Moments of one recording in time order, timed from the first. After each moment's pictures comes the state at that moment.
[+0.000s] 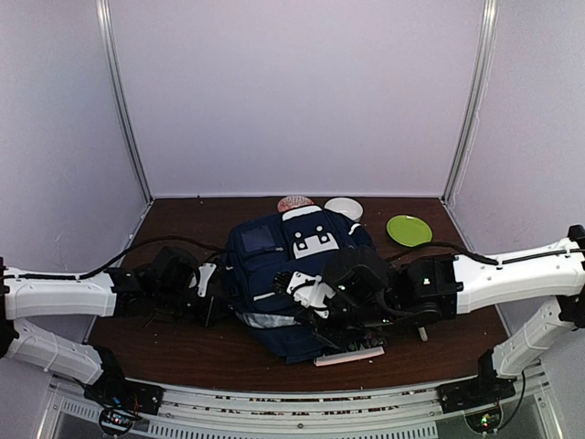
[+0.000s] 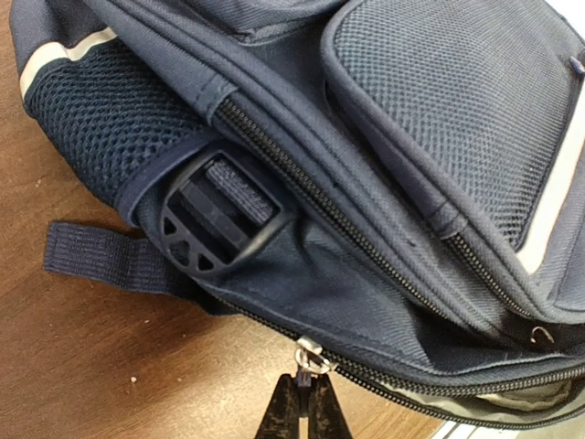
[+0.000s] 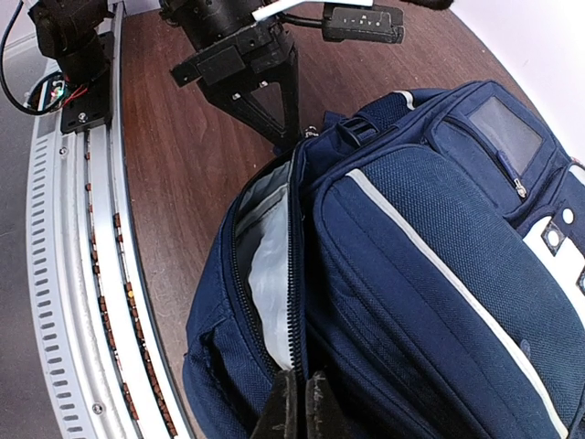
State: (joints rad) left arm -0.81 1.18 0.56 -0.23 0.14 -0.50; right arm 1.32 1.45 1.11 -0.38 0.18 -0.02
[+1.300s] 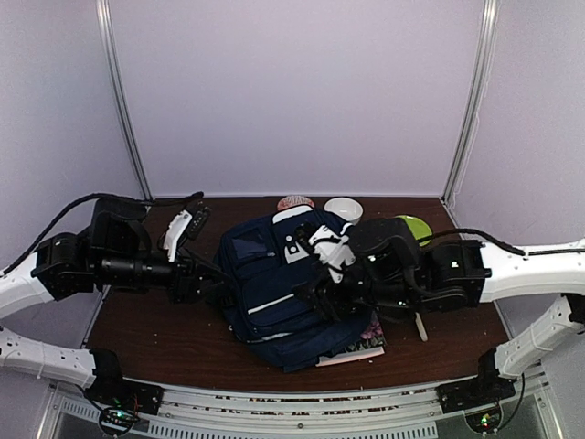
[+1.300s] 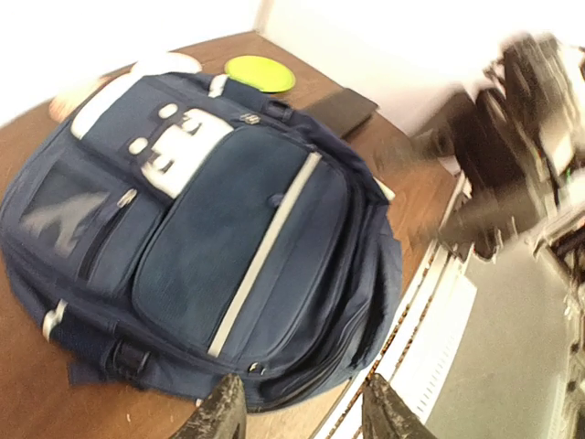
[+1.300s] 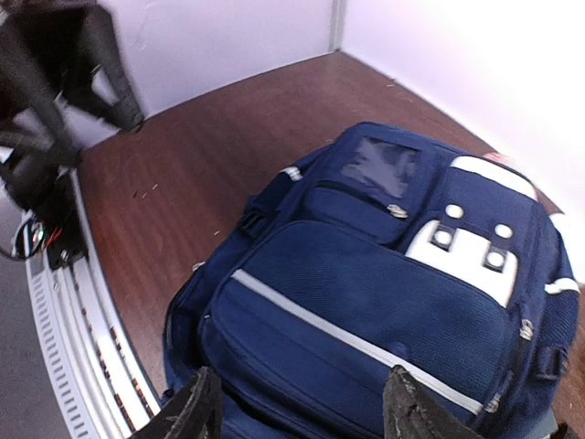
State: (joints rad) left arm -1.01 0.89 0.93 -0.55 0.11 -0.34; right arm 1.29 1.36 1.14 -0.32 0.31 0.15
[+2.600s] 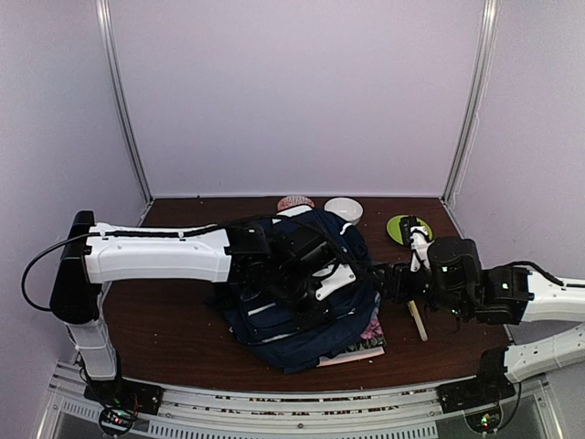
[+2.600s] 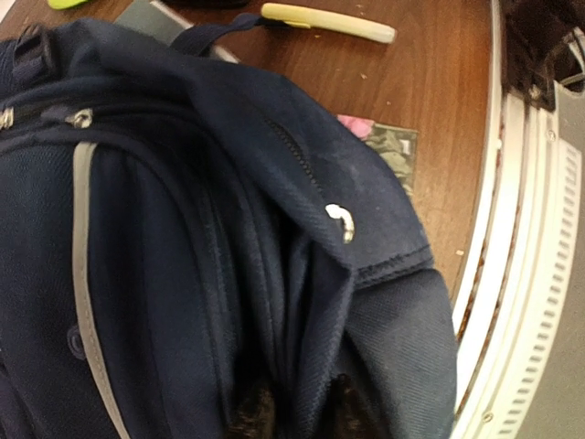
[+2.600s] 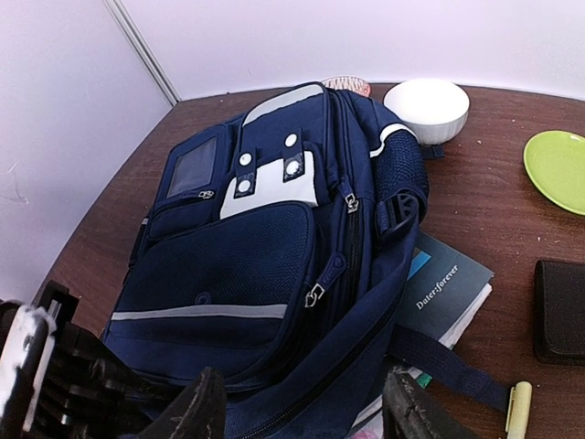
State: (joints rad) left arm -1.23 1.88 1.59 -0.73 0.04 0.02; right arm 1.08 0.92 0.68 -0.23 0.46 0.60
